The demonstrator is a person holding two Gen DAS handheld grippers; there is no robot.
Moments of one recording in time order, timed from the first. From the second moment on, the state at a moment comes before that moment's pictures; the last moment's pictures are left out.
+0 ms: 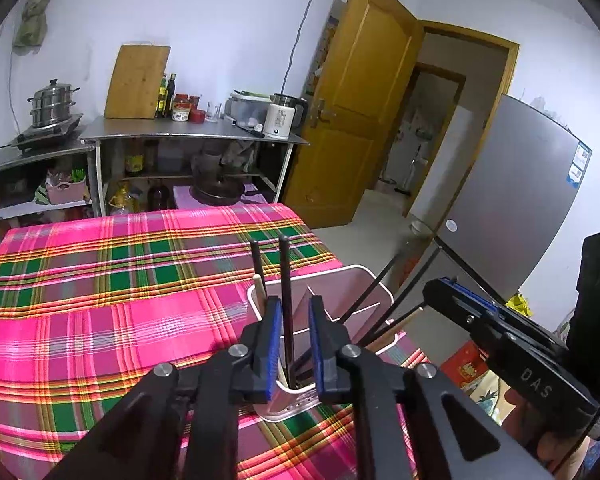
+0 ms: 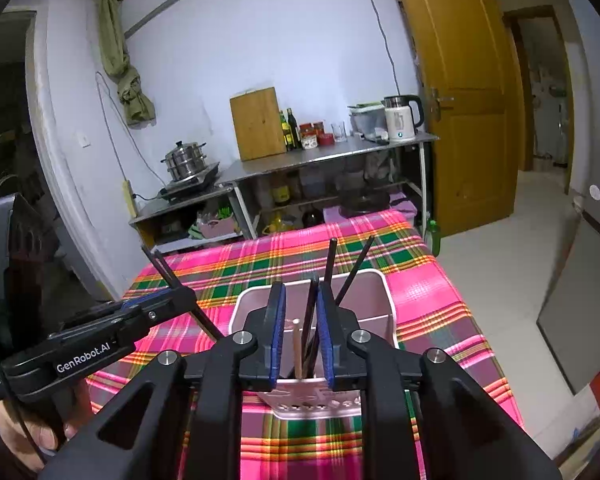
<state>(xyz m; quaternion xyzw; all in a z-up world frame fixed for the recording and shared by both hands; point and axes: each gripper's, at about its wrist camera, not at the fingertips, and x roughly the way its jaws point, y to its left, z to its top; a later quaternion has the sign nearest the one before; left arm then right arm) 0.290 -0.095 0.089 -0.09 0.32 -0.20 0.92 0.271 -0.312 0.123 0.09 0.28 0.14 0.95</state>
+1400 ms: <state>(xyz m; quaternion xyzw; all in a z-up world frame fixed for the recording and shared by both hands) 0.128 -0.012 0.040 -0.09 0.33 -0.12 0.93 0.155 -0.243 0.076 0.04 0.33 0.22 0.92</state>
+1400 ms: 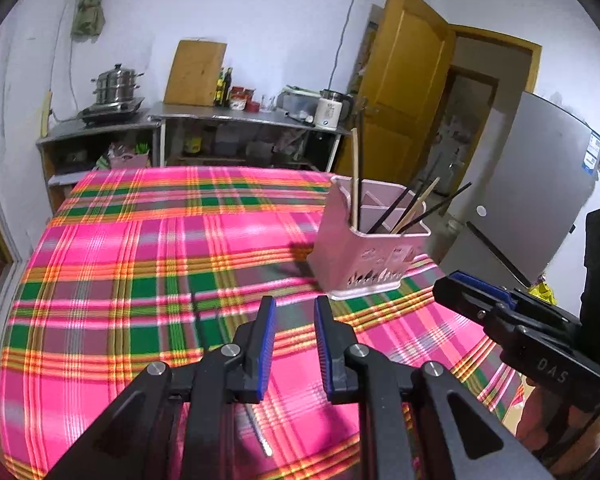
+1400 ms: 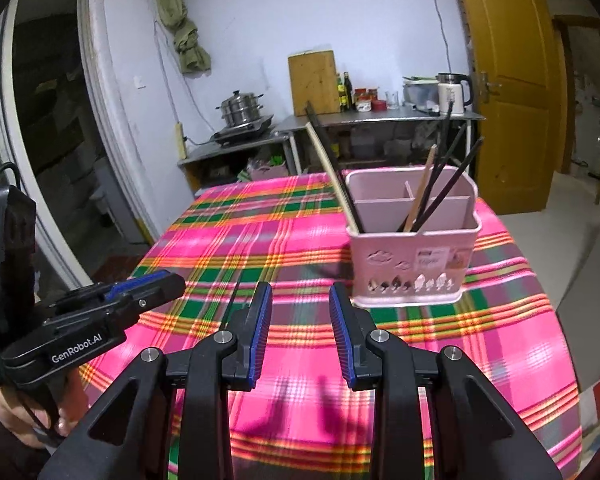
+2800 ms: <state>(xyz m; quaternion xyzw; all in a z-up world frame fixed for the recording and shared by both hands) 0.188 0.040 -0.080 -0.13 0.44 -0.05 0.89 0.192 -0.187 -0.015 0.04 0.43 0.26 0.86</state>
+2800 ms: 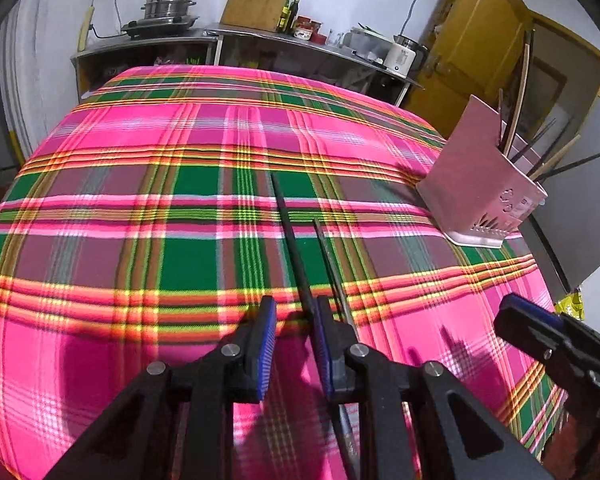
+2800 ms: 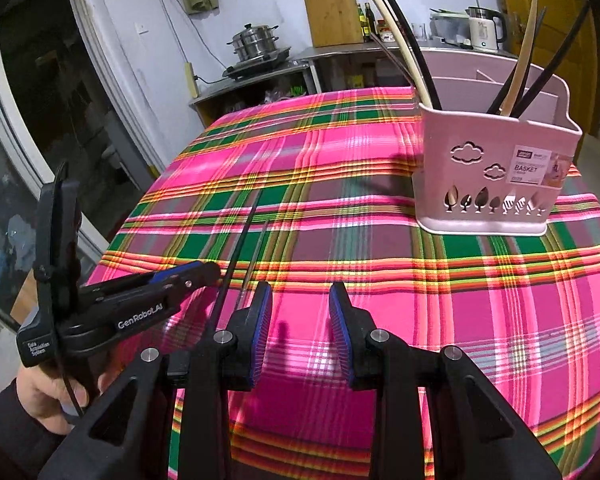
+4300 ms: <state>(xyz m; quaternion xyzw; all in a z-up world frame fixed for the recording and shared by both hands) 0.209 0.094 -0.087 -0.12 0.45 0.01 0.89 0.259 -0.080 -0.061 -0.04 0.48 0.26 0.84</state>
